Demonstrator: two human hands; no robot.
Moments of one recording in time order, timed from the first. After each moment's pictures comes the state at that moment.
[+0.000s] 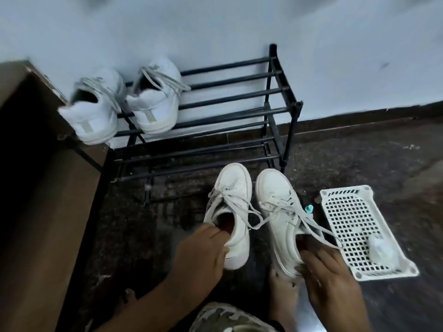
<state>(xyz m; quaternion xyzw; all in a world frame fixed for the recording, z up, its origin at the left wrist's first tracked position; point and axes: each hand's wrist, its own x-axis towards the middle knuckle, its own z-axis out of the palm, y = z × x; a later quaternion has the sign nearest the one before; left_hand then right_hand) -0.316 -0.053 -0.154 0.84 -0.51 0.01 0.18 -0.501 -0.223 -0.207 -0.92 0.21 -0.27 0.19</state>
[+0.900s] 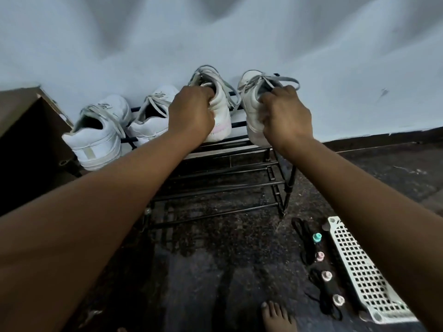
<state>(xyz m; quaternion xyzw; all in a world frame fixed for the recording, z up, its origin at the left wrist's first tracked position) -0.128 -0.202 -0.024 0.89 -0.38 0.16 0.20 -0.246 -0.335 -0.041 -0.94 0.23 -0.23 0.06</state>
